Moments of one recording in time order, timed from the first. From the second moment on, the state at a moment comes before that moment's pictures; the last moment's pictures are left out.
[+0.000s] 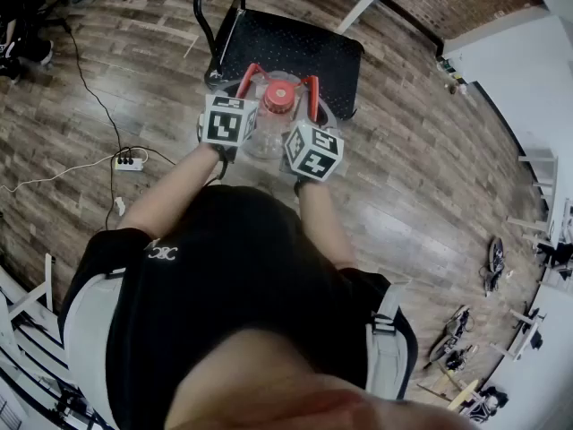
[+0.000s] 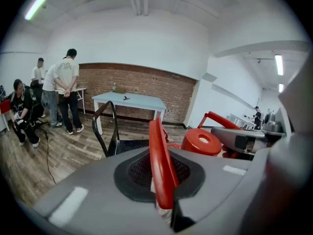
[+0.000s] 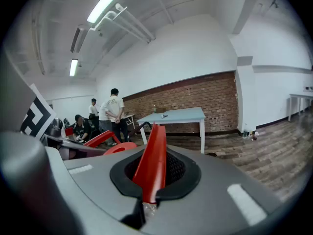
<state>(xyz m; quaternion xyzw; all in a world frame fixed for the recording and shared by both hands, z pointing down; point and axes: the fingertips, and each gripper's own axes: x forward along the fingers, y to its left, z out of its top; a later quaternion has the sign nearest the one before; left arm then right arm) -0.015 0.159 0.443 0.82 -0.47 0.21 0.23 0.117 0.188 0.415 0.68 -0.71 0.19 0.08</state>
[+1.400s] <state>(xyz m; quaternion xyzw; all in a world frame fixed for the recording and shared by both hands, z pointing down) -0.099 0.100 0.439 0.86 -0.44 0.20 0.19 0.021 0.144 0.419 0.71 -0.68 0.18 0.08</state>
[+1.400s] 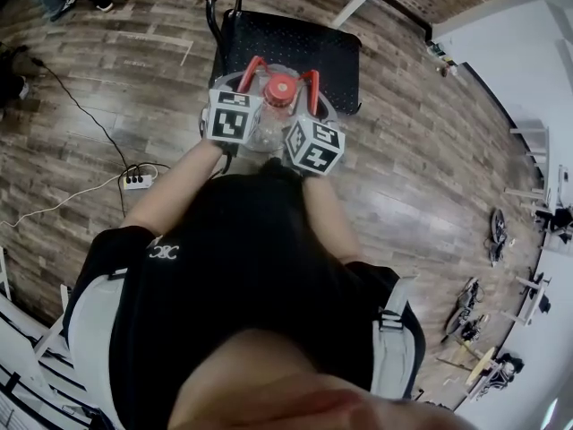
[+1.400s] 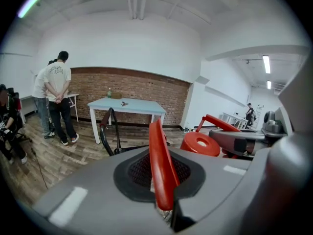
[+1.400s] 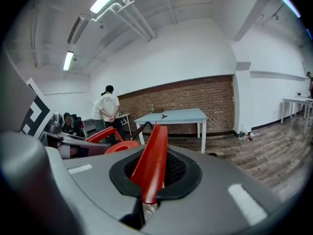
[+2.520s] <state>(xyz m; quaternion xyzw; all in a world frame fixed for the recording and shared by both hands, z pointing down) -0.020 -0.103 0.468 0.81 -0.51 0.24 0.19 0.104 -0.076 0.460 0.63 -0.73 0.24 0.10</state>
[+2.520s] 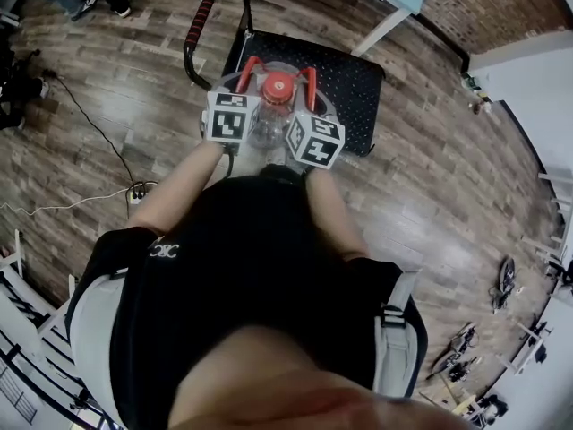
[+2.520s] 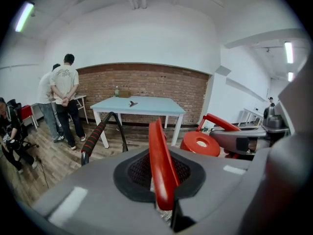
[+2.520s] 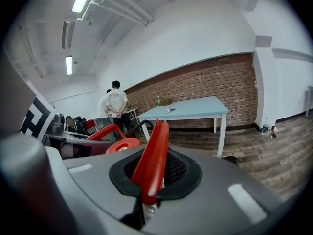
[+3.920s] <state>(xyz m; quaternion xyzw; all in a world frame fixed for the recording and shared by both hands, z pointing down) 0.017 -0.297 0.579 0.76 -0.49 0.30 0.30 0.149 -0.271 0.585 0.53 -0.72 0.37 0.25</state>
